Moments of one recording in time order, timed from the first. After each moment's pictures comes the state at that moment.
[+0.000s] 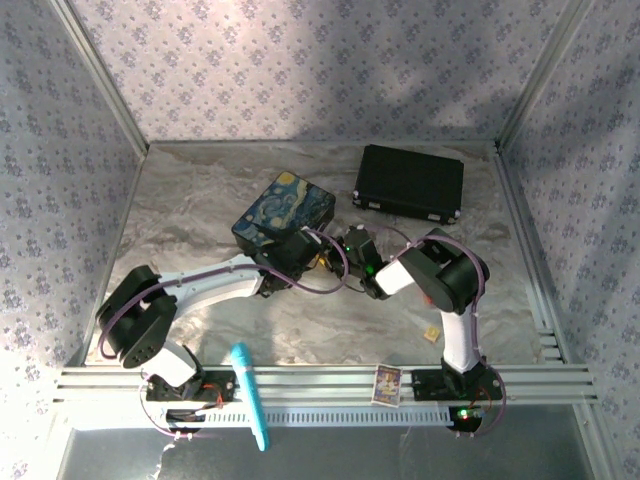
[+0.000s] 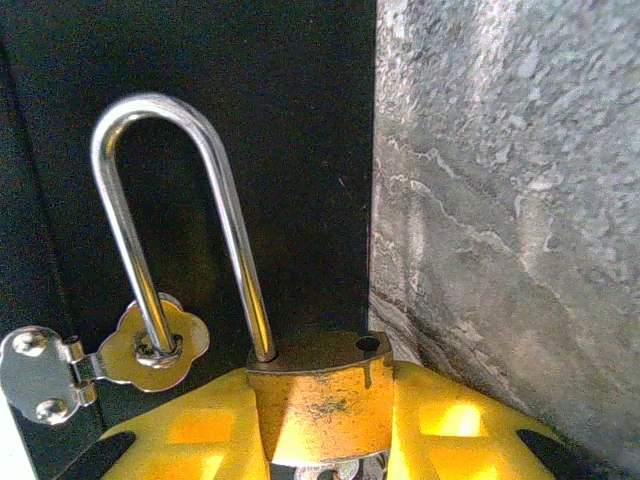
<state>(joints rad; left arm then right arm) -0.90 1.55 0.94 -0.48 -0.56 0.02 0.67 1.98 0.72 0.83 -0.16 1.43</state>
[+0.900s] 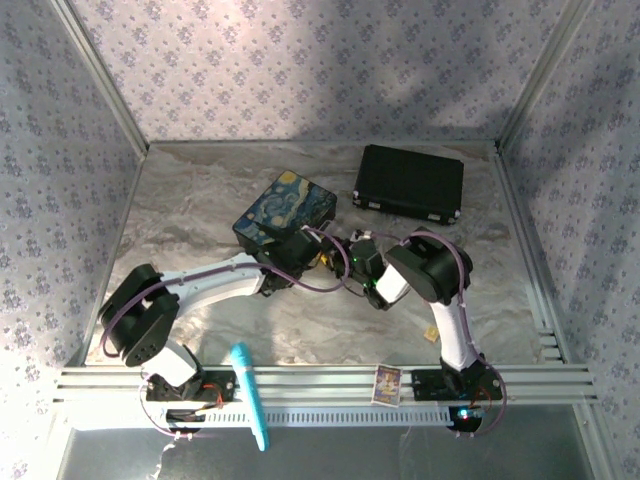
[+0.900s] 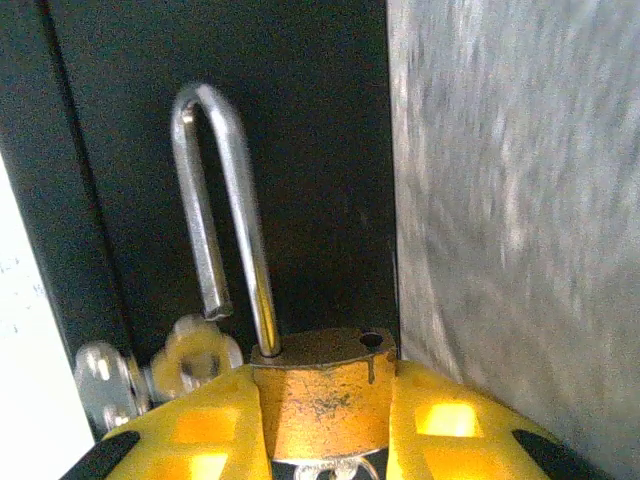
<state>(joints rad) -0.90 1.56 0.96 -0.50 -0.57 0.00 0.67 2.12 0.67 1.21 -0.07 1.59</state>
